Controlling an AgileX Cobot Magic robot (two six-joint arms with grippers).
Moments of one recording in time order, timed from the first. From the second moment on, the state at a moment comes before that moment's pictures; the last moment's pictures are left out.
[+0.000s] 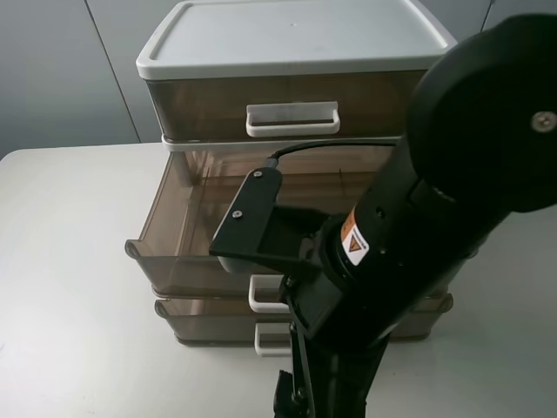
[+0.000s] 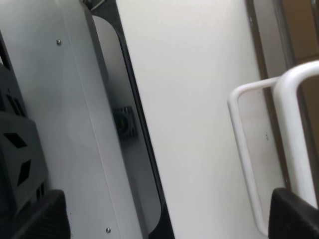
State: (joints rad) left arm -0.05 0.00 -0.51 0.18 1.08 -0.10; right arm 1.07 1.46 -0.88 0.28 0.85 -0.38
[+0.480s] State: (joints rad) left arm -0.05 0.00 -0.51 0.18 1.08 -0.10; right arm 1.08 1.53 -0.88 0.06 0.75 -0.25
